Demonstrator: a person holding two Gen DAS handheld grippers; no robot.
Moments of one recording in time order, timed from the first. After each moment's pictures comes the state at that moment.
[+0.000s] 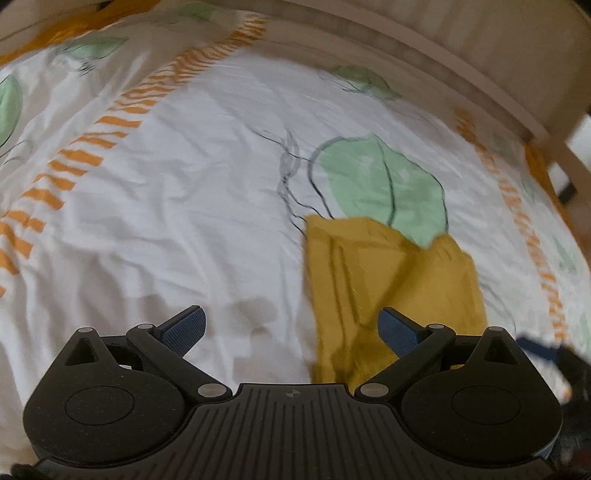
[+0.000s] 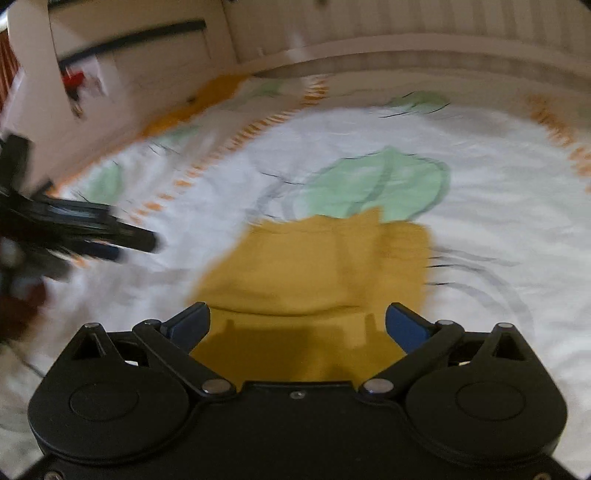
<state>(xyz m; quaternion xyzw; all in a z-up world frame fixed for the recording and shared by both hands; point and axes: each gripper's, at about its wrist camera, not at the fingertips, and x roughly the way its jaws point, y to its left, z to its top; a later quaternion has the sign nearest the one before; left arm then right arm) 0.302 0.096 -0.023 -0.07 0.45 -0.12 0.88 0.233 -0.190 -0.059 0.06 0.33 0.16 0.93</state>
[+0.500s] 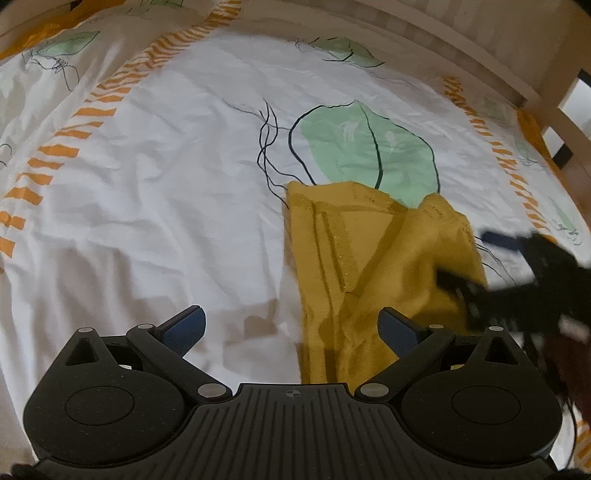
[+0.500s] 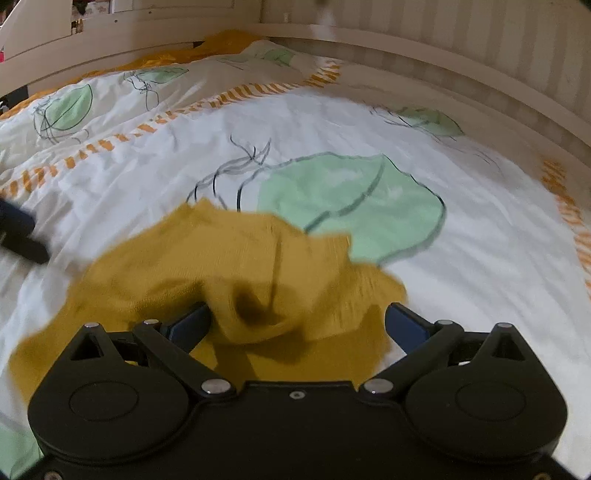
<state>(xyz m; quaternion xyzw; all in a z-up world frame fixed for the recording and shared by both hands) 0.300 0.083 -0.035 -0.05 0.48 -0.14 0.87 0.314 -0.170 -0.080 -0.08 0.34 0.16 0.92</state>
